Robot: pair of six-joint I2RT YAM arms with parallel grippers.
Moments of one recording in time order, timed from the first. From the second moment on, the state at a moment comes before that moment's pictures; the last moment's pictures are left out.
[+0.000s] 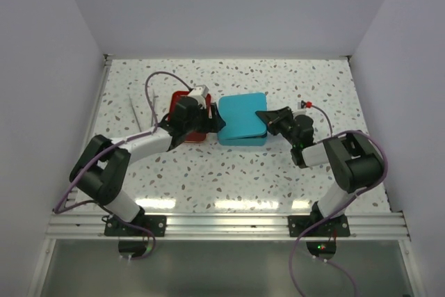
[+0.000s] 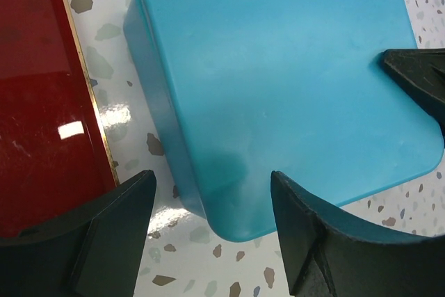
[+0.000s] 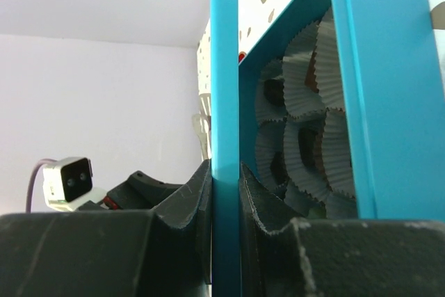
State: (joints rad) left arm -0.55 1.58 0.85 0.21 0.11 -0.52; right arm 0.27 1.68 0.46 1.05 -0.23 1.33
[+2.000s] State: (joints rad) left arm -0.65 1.78 1.05 0.15 0.03 -0.47; right arm 0.19 1.76 0.40 1.20 -0.26 1.39
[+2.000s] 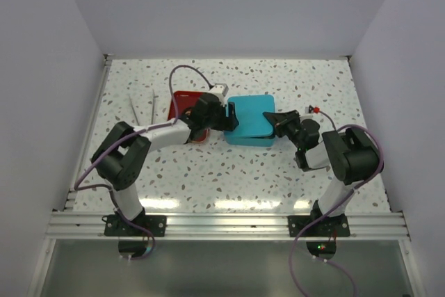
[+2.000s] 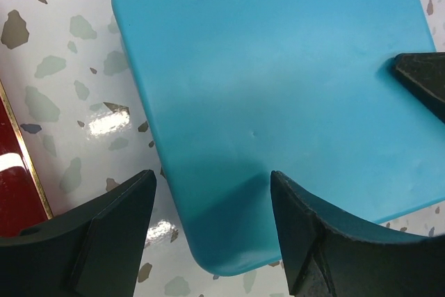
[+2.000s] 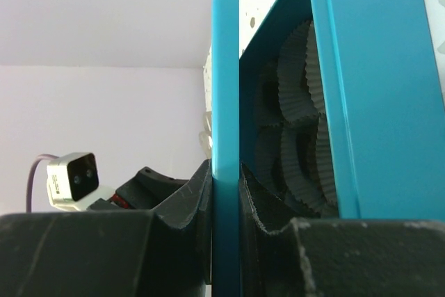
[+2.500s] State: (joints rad) left arm -0.66 1.80 1.07 0.14 -0.01 -0.43; right arm 0.18 1.76 0.40 1.21 -0.28 1.39
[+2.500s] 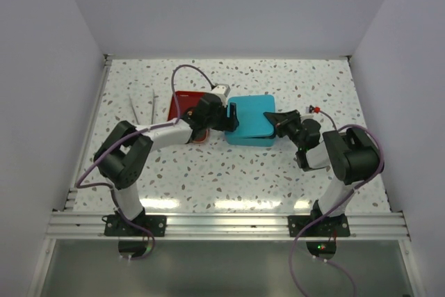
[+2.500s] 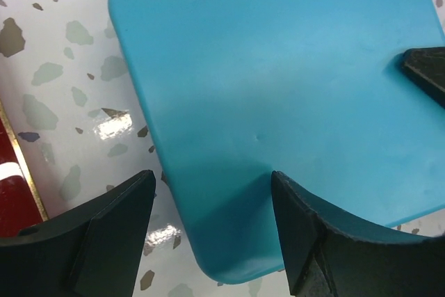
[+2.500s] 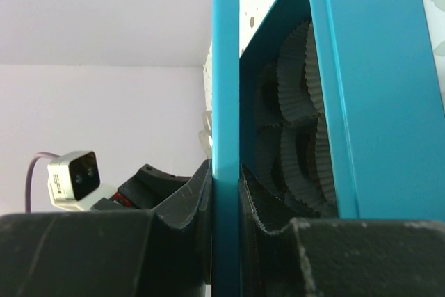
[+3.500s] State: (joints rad) left arm -0.66 1.83 1.06 0.21 0.12 -0.44; right arm 0.16 1.65 0.40 1.10 -0.28 1.33
